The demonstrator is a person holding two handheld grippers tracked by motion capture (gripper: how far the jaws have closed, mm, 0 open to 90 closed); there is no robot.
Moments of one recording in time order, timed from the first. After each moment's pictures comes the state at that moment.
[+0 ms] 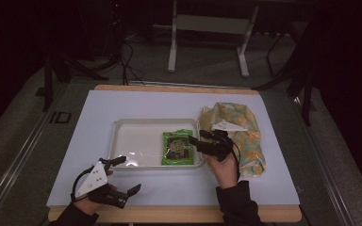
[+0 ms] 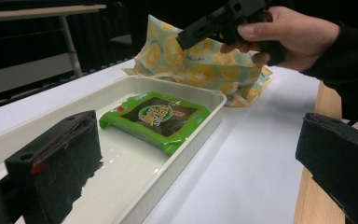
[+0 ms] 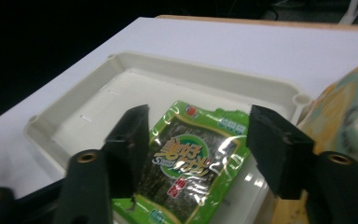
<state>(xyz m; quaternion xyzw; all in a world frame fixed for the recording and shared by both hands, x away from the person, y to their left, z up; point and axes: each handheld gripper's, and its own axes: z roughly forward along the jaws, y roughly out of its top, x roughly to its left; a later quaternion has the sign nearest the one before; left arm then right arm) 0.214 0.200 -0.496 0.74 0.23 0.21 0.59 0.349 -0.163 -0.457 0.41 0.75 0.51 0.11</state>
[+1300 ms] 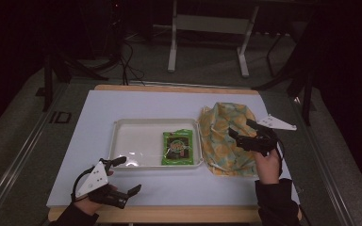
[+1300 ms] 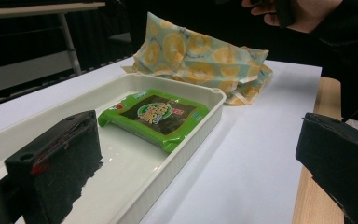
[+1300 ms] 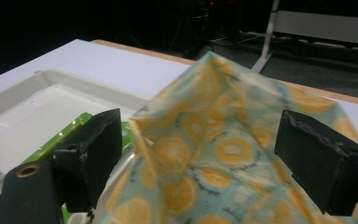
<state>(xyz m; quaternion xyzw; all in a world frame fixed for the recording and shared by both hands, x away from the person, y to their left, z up) 0.214 0.199 -0.496 0.75 0.23 0.21 0.59 0.345 -0.273 -0.421 0.41 0.73 0.49 0.23</state>
